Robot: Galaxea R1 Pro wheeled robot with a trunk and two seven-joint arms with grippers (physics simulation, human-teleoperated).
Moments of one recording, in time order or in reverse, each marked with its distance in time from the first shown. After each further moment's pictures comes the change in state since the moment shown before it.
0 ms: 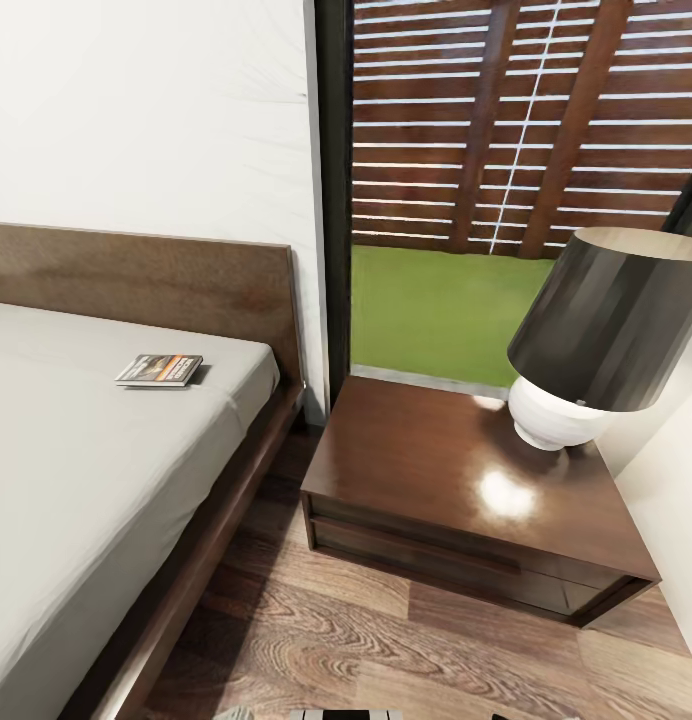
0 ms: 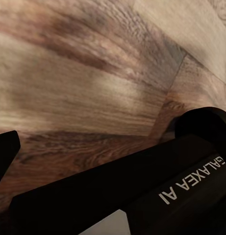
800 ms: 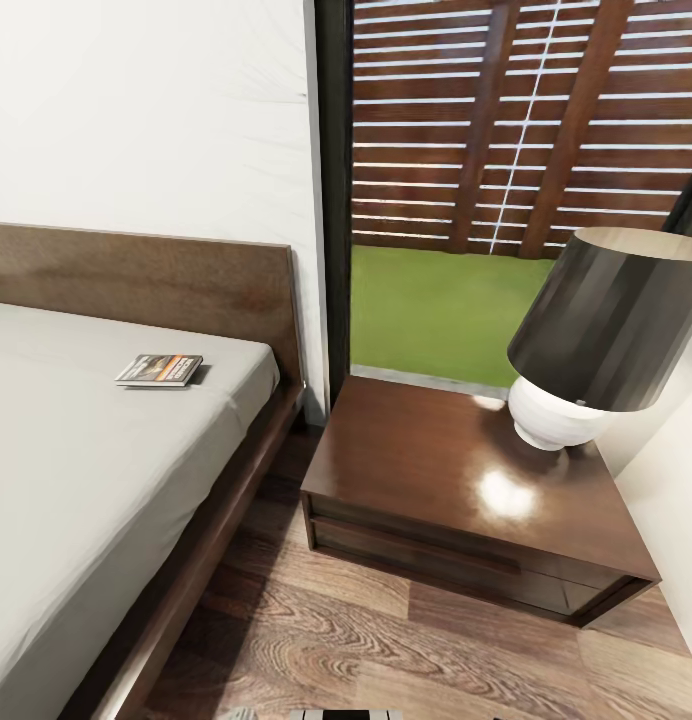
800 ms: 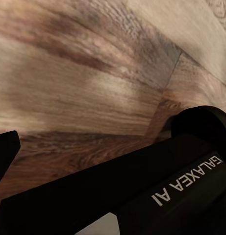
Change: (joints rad) left arm 0.000 -0.012 0.000 0.000 -0.001 0.000 0.000; right arm 0.000 0.001 0.005 -0.001 0.008 0.000 -0.031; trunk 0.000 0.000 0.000
